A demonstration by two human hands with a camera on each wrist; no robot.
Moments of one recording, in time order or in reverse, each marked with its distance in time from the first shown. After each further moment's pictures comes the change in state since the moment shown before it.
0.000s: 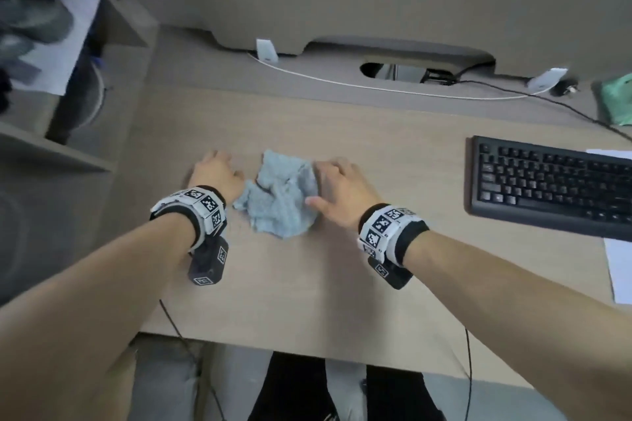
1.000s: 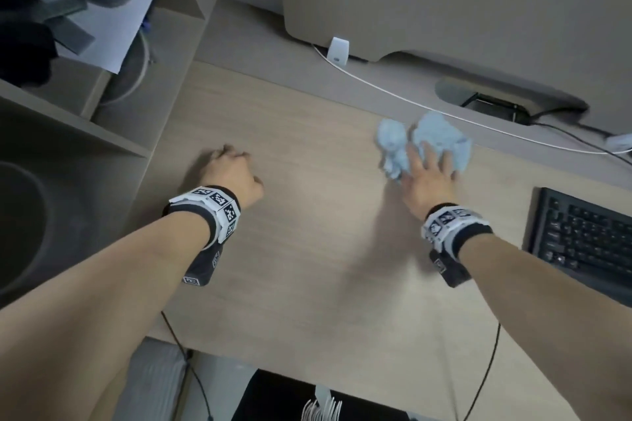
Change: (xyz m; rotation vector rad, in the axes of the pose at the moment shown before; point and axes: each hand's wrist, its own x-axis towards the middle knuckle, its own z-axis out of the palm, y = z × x) left_hand 0.046 -0.066 -0.018 0.270 -0.060 0.040; right_hand 0.095 0.043 -0.005 -0.268 0.006 0.382
